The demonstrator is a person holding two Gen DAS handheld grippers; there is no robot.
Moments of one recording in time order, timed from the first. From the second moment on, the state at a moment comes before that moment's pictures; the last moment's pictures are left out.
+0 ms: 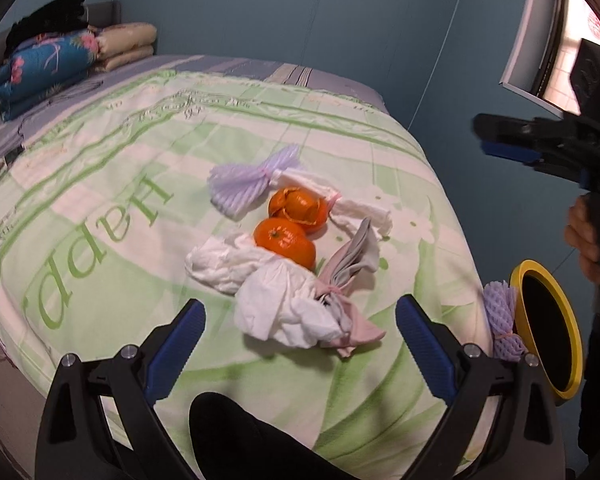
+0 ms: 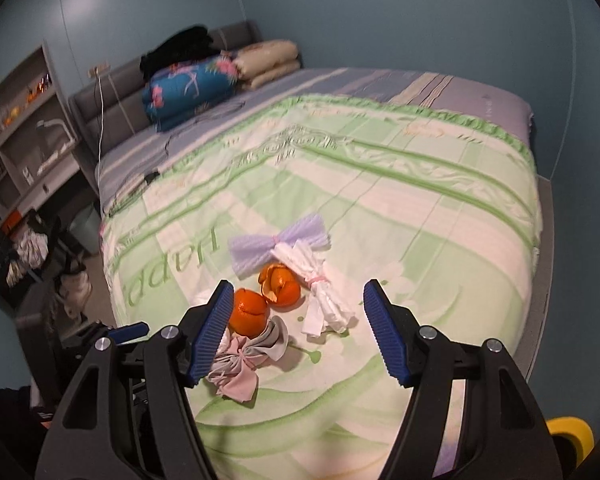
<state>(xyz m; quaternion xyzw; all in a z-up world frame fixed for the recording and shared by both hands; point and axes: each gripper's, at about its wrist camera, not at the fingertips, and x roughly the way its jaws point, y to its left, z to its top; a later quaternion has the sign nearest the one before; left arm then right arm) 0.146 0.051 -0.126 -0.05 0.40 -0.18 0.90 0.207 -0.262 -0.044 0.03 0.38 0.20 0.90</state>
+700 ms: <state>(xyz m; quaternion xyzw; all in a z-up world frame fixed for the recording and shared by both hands) 0.184 0.071 -0.144 -0.12 0.41 -0.18 0.89 0.307 -0.186 -0.123 -0.04 0.47 0.22 0.86</state>
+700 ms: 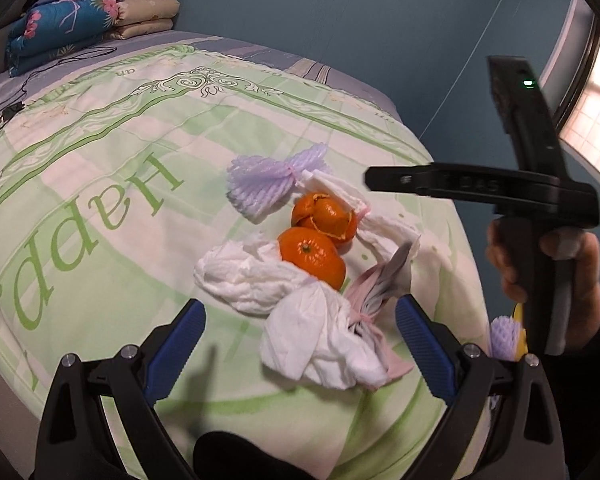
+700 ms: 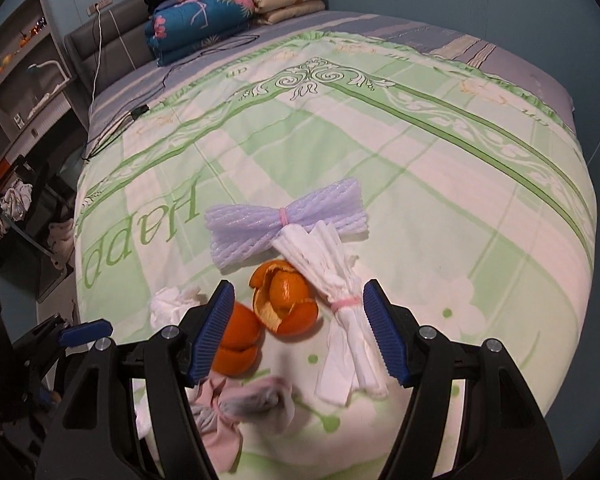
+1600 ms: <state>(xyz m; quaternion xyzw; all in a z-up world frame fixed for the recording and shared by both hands) 0.208 0.055 -0.182 -0.14 0.45 -0.20 0.86 0.346 -0.172 -0.170 -0.03 0.52 0.20 0.83</state>
